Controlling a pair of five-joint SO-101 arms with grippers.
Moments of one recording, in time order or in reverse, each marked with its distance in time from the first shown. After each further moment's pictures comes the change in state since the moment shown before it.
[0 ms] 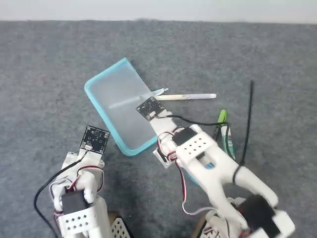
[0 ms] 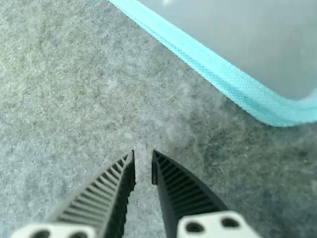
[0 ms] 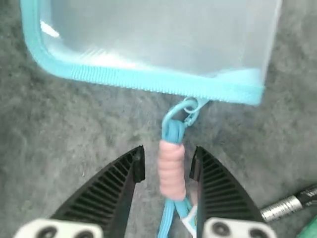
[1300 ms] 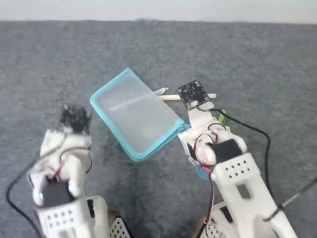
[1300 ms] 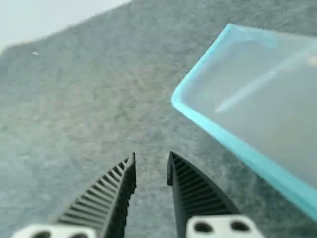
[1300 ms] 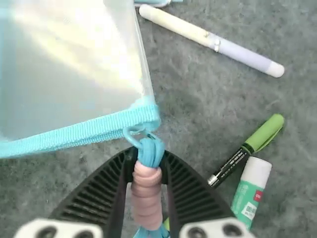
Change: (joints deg) left arm 0.5 23.4 -30.6 -5.6 4.8; right arm 14.5 -32.5 9.1 1.9 0.8
